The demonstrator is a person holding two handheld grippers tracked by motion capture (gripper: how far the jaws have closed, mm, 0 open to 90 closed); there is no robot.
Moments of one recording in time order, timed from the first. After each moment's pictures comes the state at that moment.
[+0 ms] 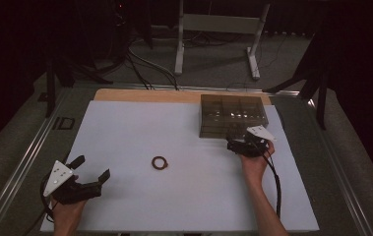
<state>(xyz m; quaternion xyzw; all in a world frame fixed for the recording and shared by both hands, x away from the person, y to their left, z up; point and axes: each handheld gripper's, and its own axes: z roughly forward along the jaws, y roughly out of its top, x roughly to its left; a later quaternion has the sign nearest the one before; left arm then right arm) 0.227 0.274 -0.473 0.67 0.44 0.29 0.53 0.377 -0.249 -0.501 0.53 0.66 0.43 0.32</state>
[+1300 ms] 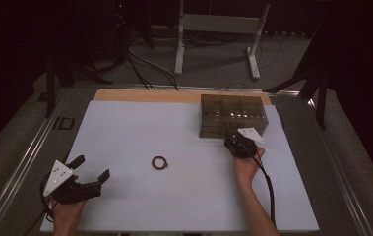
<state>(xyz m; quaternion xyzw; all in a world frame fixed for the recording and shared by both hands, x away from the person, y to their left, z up) 0.227 0.275 -0.473 0.67 0.44 0.29 0.53 0.379 -0.221 -0.513 0.57 0.63 0.40 0.34</state>
